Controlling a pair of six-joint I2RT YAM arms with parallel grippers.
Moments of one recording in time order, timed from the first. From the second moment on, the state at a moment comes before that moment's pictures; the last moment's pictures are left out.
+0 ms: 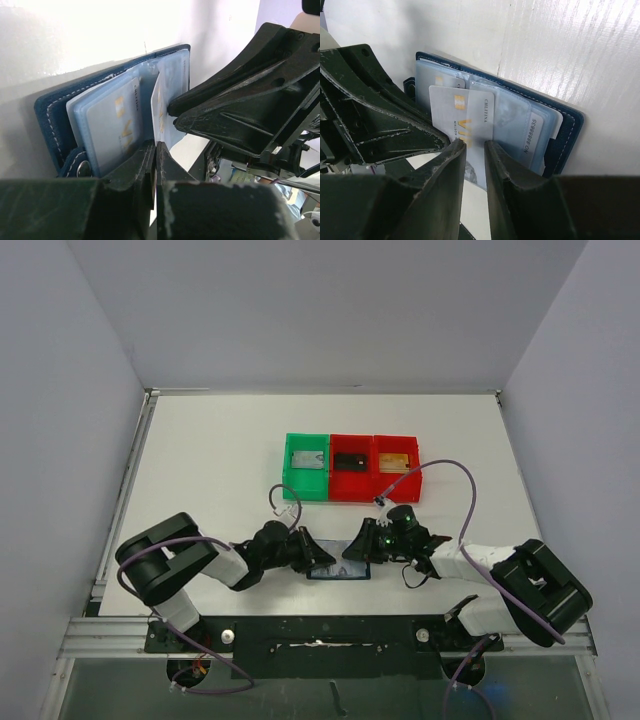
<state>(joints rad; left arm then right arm) -0.88 1.67 0.34 0.84 0.23 -1.22 0.61 1.33 0.34 0.27 -0.38 0.80</state>
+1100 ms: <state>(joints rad) -0.75 0.86 0.41 0.08 0.21 -0.86 0.60 0.88 0.20 0.43 -0.29 0.70</state>
